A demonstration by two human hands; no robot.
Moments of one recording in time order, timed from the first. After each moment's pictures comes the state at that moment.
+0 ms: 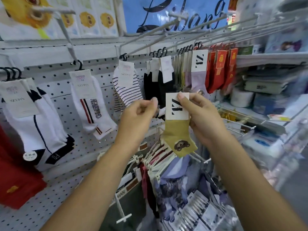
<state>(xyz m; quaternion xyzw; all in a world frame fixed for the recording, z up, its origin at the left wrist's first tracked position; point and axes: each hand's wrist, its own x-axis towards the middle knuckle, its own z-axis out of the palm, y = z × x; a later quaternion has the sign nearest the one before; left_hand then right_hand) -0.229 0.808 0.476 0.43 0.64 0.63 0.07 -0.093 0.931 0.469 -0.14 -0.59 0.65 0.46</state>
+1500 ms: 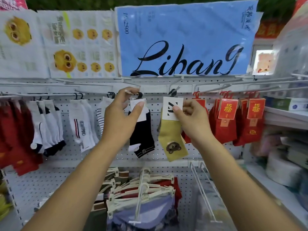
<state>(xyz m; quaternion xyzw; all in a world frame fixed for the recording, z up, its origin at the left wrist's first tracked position) -0.133 0.954 0.554 0.34 0.67 0.57 -0.33 -0.065 1.144 0.551 -0.03 -0.71 0.58 0.40</state>
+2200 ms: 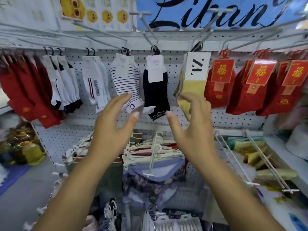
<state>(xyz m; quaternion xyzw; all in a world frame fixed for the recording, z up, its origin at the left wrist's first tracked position) -0.079 0.884 0.458 0.25 0.79 0.48 -0.27 -0.022 1.082 0.459 0.04 -0.83 0.31 0.47</state>
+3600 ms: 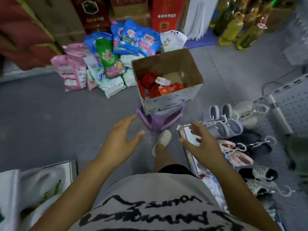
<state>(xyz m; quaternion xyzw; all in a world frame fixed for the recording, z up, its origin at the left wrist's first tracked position) 0.213 0.243 0.142 -0.42 0.81 0.40 -0.08 -0.003 0.419 0.141 0.31 -0.82 0.35 -0.33</state>
